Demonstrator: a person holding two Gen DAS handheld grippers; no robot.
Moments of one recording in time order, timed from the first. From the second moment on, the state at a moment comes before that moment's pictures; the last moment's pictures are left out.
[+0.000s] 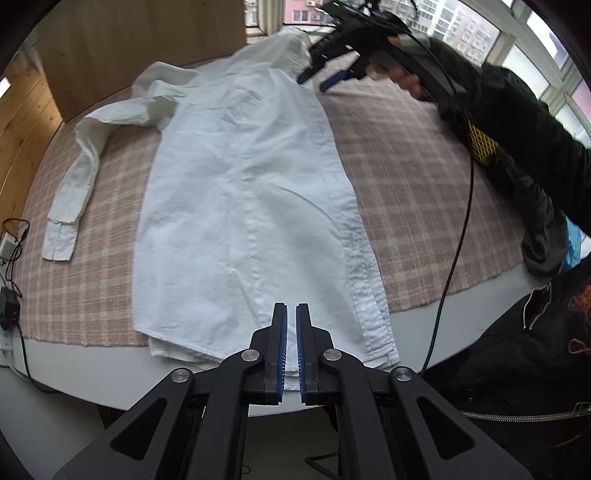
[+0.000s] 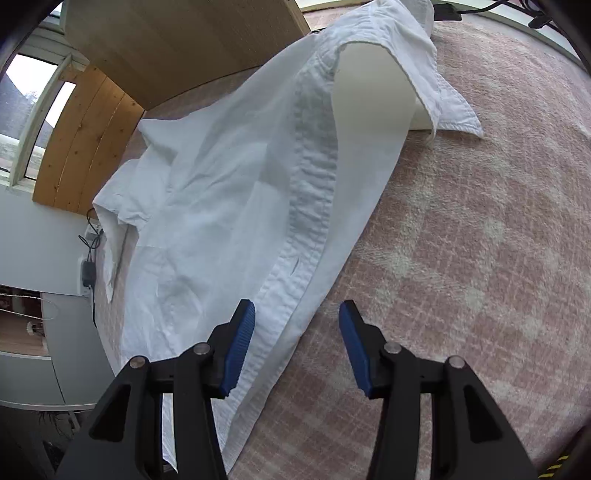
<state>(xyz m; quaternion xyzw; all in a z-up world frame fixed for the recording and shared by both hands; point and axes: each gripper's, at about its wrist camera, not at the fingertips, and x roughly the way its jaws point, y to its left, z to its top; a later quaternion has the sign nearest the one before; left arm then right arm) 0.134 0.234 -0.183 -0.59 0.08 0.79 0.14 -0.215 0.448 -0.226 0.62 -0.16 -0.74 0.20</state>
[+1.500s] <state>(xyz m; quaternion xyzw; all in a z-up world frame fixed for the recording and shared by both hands) 0.160 0.273 -0.213 -0.56 0.07 0.80 0.20 -0.033 0.318 -0.219 0.65 -0.13 -0.67 0.34</state>
